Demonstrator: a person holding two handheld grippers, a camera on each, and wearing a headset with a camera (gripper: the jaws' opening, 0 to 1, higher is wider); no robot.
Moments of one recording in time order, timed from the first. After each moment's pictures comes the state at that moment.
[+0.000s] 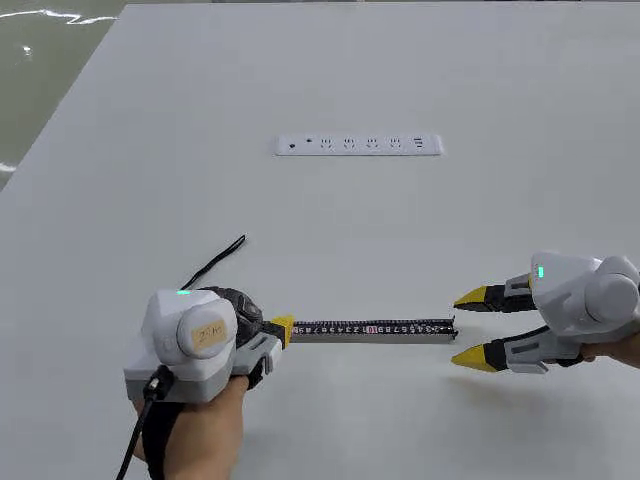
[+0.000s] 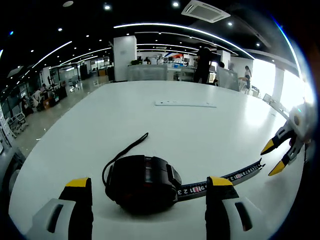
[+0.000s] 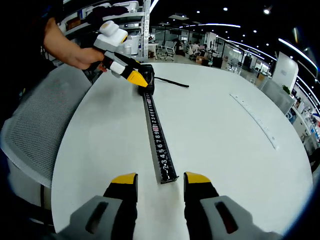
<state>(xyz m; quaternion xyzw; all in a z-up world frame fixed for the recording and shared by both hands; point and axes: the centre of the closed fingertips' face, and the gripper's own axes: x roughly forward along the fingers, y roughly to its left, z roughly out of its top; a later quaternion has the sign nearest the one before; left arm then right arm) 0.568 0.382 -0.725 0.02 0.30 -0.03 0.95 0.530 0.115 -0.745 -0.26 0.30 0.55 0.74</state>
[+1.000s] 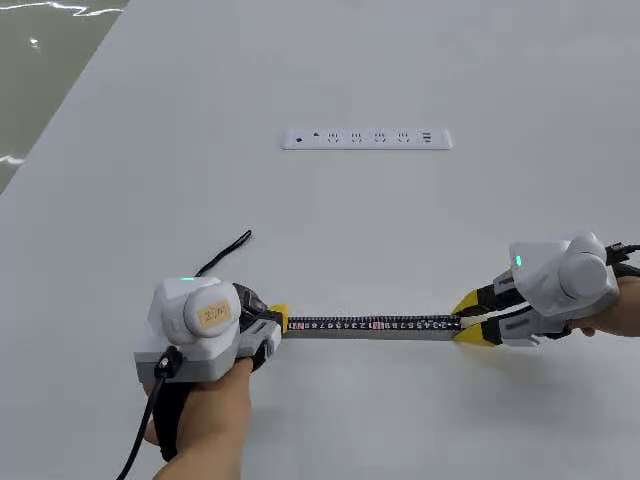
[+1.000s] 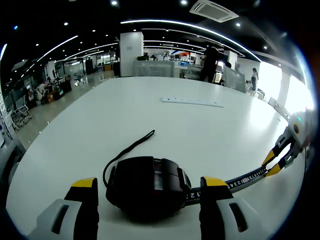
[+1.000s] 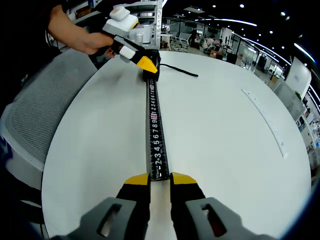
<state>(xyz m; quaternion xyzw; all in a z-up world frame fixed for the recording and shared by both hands) 0.578 0.389 -0.736 0.00 0.32 -0.01 0.95 0.540 0.116 -0.766 -0.30 0.31 0.58 0.69</state>
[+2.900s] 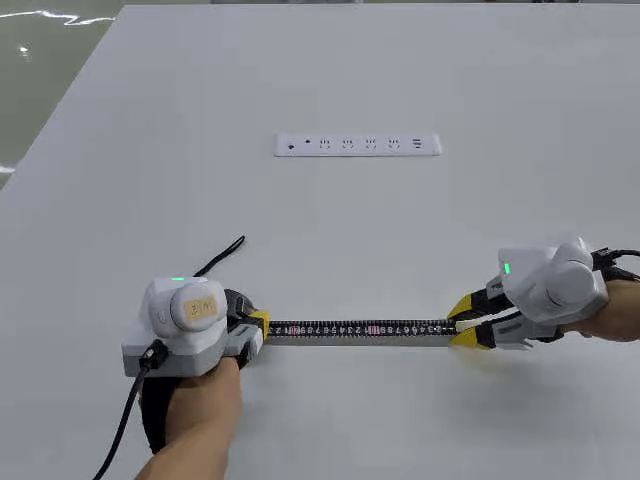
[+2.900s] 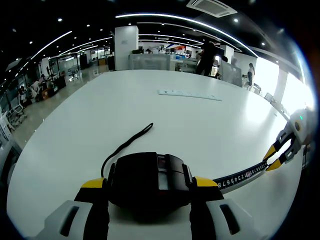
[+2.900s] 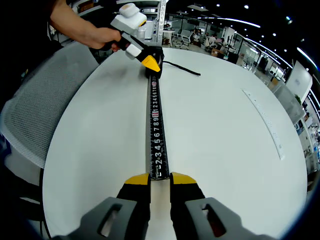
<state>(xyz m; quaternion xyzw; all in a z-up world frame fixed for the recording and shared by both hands) 0.578 0.391 -0.745 0.00 0.35 -0.03 0.94 0.536 0.111 -0.762 -0.33 0.31 0.57 0.69</state>
